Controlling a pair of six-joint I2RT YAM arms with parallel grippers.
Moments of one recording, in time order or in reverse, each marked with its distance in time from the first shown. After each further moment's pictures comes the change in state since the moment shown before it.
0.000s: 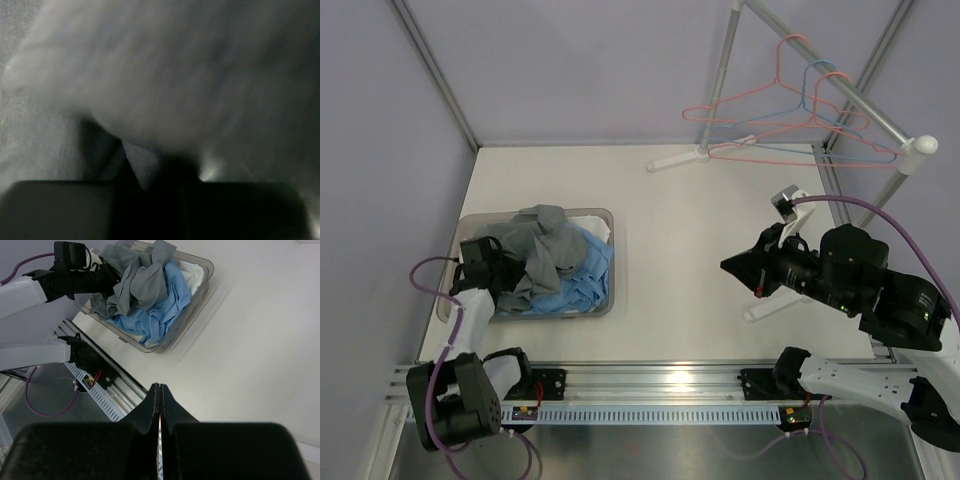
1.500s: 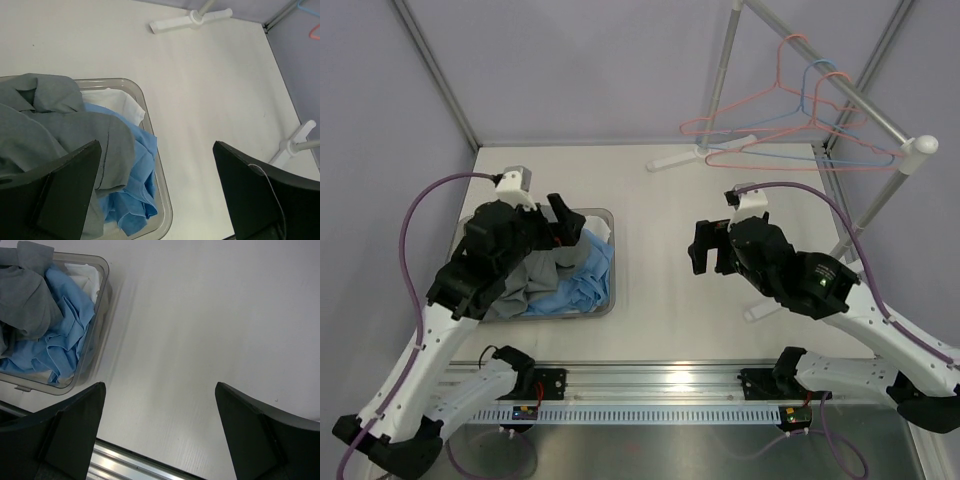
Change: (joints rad) left arm -0.655 -0.262 0.560 -0.271 -0.204 0.477; right arm 0.000 0.168 -0.194 0.123 0.401 0.072
